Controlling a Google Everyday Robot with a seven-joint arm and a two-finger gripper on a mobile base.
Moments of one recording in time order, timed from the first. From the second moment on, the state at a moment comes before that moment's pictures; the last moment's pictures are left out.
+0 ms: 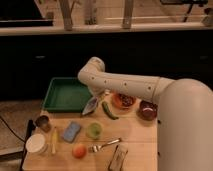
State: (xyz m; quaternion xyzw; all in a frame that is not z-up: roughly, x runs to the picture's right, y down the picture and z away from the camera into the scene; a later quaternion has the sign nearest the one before) arm -0.026 0.054 0.823 -0.26 -0.04 -0.29 0.92
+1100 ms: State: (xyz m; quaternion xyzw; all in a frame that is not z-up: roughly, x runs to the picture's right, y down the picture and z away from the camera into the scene) arm -0.052 0.021 0.837 -0.25 -0.05 -0.31 0.92
